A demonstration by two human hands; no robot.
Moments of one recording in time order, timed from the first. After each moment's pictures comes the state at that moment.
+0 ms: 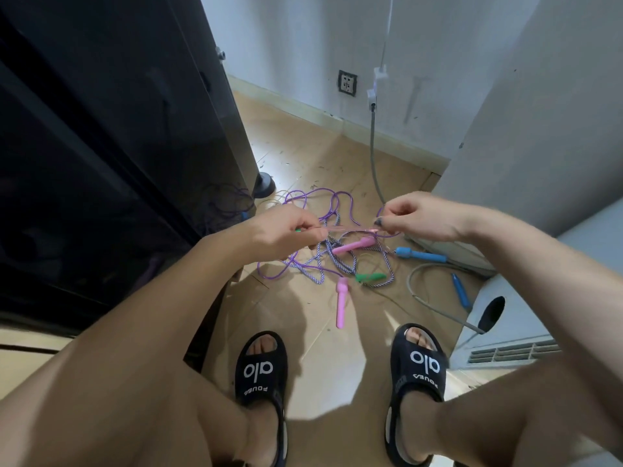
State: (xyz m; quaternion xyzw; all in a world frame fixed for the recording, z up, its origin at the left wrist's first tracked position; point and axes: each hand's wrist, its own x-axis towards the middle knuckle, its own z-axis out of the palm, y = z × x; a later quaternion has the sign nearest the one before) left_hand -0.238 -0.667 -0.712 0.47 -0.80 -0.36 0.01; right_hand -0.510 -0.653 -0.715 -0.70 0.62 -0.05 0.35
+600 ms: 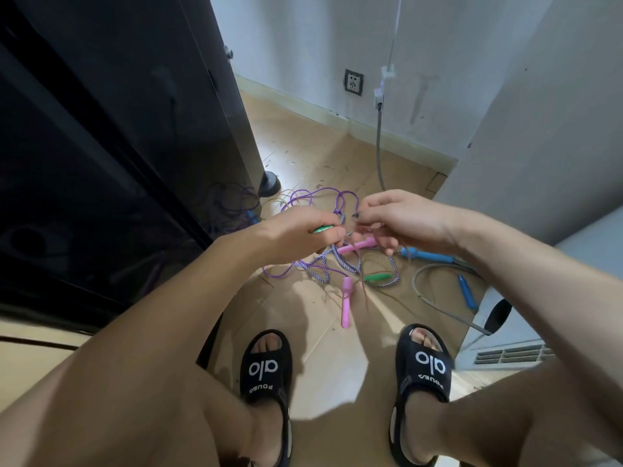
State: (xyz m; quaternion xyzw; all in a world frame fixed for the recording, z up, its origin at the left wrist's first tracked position) left_hand -0.250 -0.658 -0.709 0.44 -0.83 -0.35 0.02; right_hand -0.458 -0.636 -0.697 -0.53 0.54 -0.20 0.62
